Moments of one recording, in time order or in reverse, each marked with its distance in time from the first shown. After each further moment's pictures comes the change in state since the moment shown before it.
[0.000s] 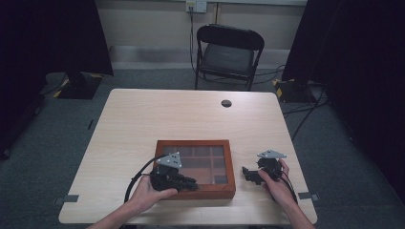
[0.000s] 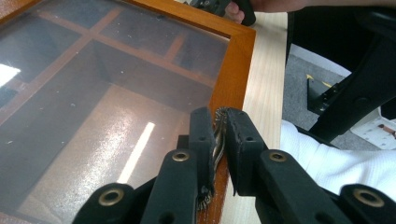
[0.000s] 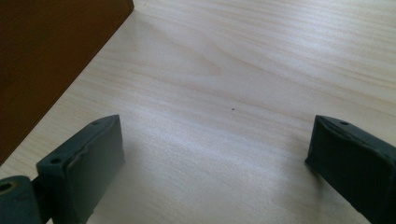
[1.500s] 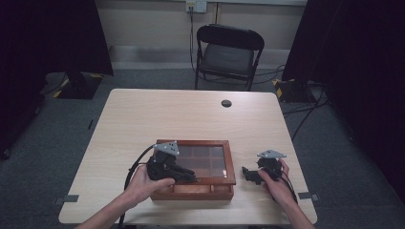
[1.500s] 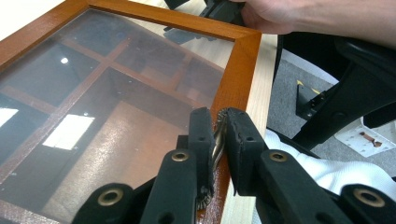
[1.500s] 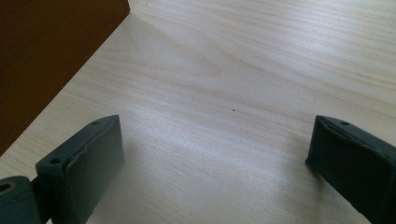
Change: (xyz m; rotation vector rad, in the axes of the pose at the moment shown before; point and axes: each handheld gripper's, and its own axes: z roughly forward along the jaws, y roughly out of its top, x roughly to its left) left arm 0.003 0.030 -0.025 0.025 -0.019 -0.057; right arm 0.000 0.000 0.001 -0.001 0.005 -0.005
